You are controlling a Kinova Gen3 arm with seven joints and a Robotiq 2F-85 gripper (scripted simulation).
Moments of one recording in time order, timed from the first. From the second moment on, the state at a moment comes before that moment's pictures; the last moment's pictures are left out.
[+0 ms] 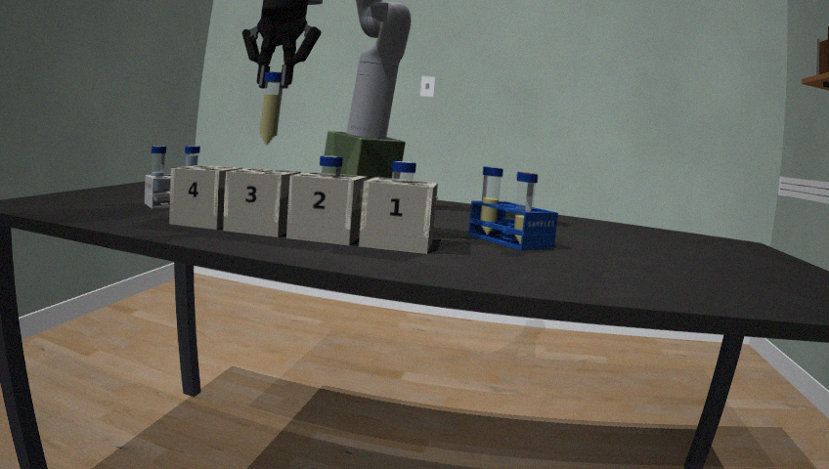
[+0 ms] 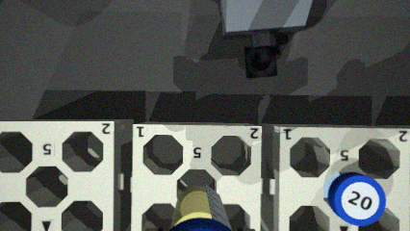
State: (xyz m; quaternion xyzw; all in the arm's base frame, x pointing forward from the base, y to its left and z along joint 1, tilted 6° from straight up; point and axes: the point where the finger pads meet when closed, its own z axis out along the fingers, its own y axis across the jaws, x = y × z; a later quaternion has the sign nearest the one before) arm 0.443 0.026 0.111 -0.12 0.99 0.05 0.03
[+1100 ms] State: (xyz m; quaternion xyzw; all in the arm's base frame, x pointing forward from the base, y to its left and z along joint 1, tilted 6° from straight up) arm 0.447 0.027 0.080 -0.12 0.99 0.04 0.03
